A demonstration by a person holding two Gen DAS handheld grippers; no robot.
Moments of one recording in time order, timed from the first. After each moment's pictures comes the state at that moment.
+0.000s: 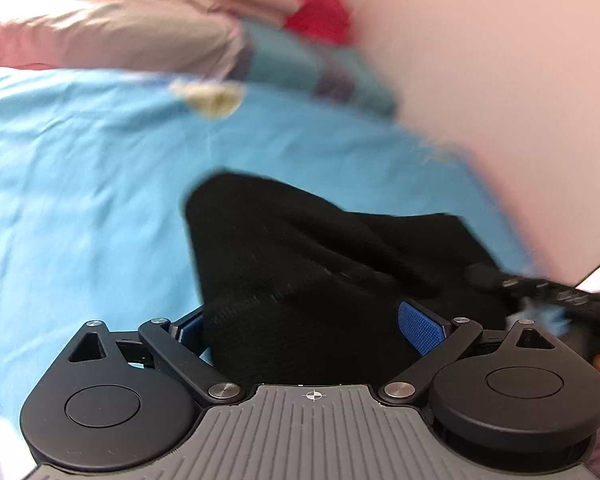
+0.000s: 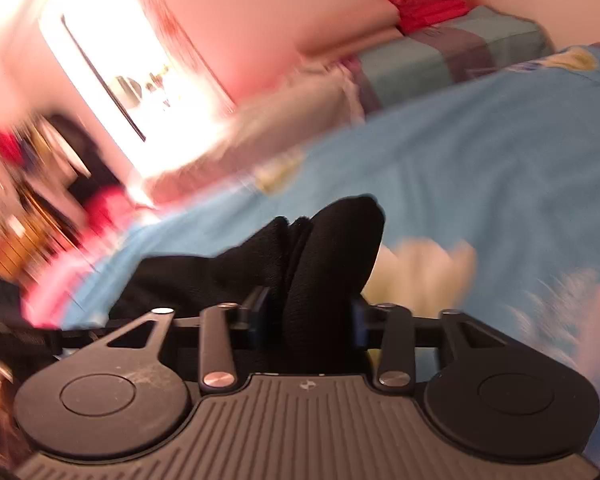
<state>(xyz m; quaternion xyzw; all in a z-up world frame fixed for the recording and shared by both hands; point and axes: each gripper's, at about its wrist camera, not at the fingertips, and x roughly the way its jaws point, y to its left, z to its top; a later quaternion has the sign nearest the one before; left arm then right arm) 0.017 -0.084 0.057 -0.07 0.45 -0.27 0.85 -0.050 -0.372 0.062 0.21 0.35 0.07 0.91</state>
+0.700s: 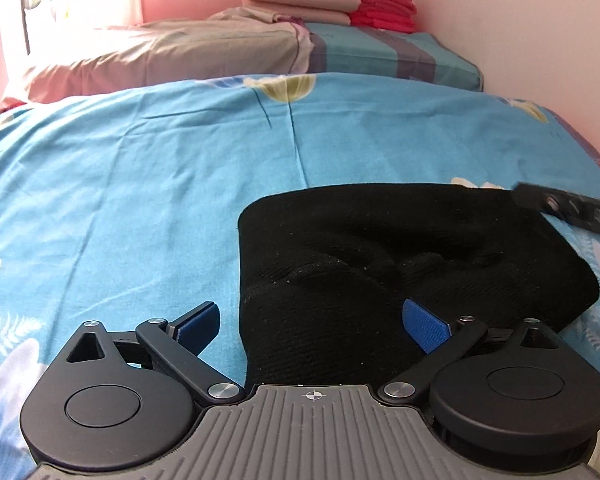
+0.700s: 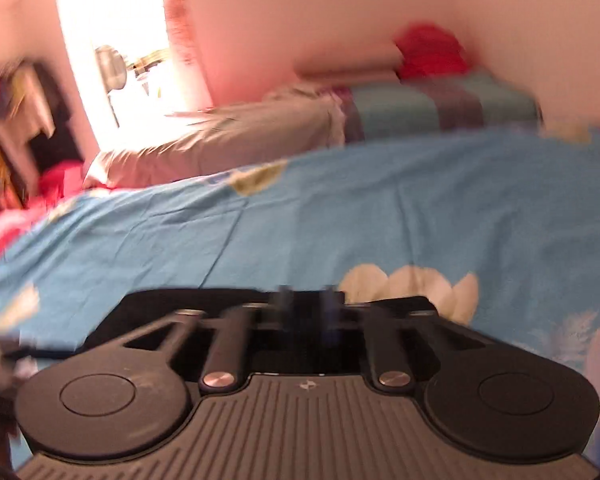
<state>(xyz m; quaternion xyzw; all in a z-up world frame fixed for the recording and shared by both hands) -0.017 -0.111 0.045 0.02 0.42 -0.15 0.89 -0.039 -0.299 0.054 0.09 0.28 0.04 0.95</state>
